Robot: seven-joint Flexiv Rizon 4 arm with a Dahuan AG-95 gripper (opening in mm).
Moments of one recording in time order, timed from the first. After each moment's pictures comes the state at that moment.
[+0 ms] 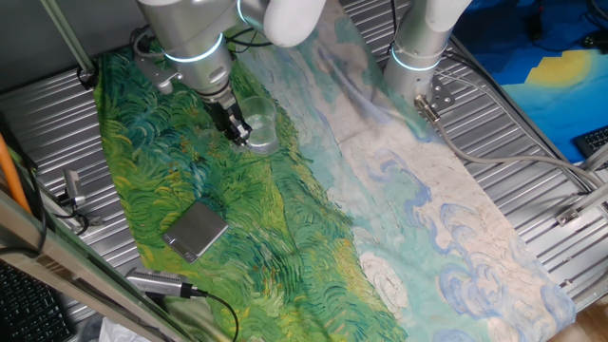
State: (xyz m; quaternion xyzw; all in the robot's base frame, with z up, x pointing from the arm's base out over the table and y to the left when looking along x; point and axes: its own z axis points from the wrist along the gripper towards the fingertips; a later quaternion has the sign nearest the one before) arm 0.509 0.033 0.153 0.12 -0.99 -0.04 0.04
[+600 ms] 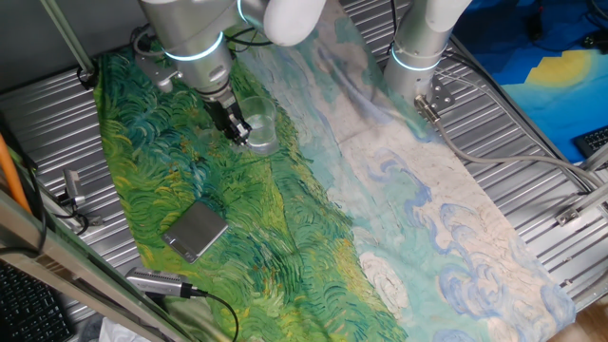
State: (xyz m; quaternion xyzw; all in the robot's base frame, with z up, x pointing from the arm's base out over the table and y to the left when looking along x) arm 0.512 0.025 0.153 0.12 -0.99 -0.05 0.04
